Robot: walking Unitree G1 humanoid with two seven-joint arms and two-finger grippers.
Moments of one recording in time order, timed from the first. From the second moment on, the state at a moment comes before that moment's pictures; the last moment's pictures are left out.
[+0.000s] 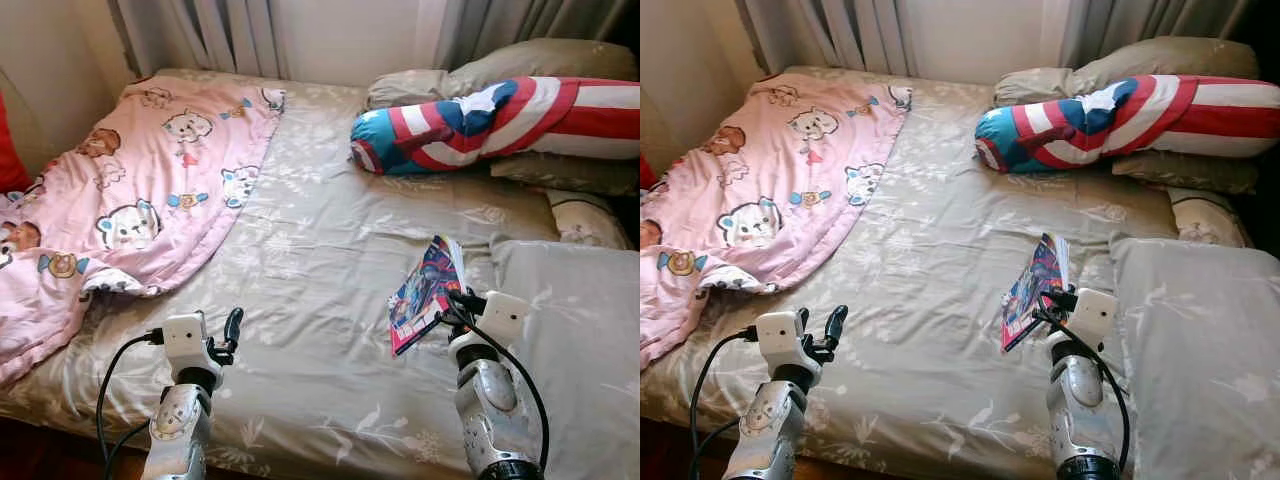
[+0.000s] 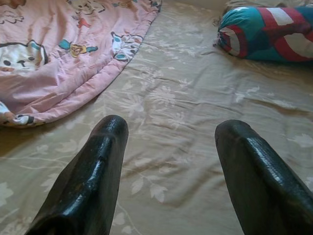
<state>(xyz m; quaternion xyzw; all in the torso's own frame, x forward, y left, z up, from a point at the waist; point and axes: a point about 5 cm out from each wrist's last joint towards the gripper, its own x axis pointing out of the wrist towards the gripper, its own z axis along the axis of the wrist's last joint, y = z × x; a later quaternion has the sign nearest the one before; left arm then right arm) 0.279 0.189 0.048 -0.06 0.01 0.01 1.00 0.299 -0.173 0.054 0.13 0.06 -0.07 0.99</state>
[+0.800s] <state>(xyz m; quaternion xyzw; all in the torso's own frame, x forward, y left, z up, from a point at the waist) 0.277 0.190 0.045 -0.06 0.02 0.02 1.00 0.298 -0.172 0.054 0.13 0.06 -0.07 0.99</state>
